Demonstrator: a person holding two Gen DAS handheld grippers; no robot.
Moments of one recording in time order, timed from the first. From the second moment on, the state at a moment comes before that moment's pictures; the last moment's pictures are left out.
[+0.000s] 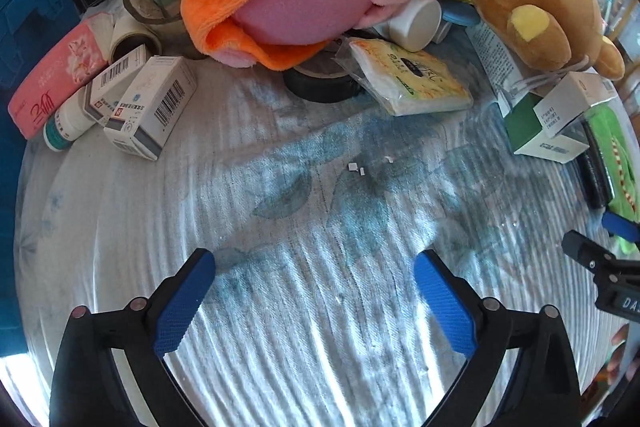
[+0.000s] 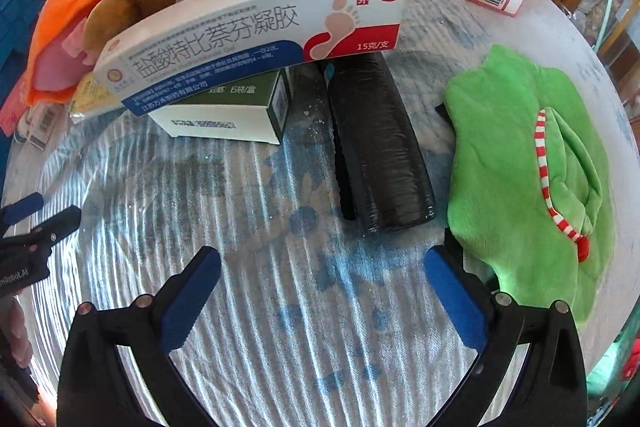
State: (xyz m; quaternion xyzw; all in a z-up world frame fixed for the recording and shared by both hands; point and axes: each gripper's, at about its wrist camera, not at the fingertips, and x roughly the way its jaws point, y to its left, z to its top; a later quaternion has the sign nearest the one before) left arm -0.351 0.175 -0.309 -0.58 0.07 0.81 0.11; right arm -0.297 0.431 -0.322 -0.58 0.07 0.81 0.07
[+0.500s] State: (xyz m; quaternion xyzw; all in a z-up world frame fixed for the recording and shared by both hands) left arm -0.372 0.122 -0.259 -0.53 0.07 0.84 0.08; right arm -0.310 0.446 -0.256 -0.53 0.13 0.84 0.06
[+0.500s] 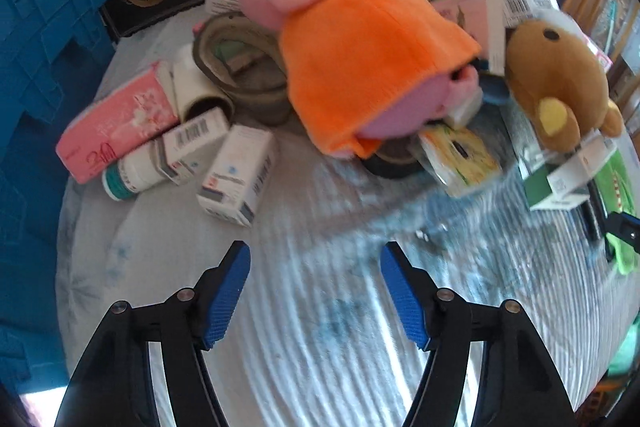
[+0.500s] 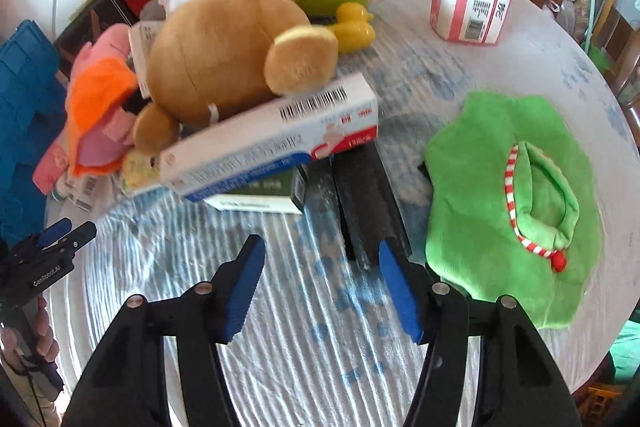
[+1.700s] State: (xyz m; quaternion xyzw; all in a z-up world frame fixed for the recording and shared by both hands) left arm -0.315 0.143 -0.276 -0.58 0.05 0.80 0.14; right arm -0.308 0.432 -0.286 -0.60 0.14 0.78 0.06
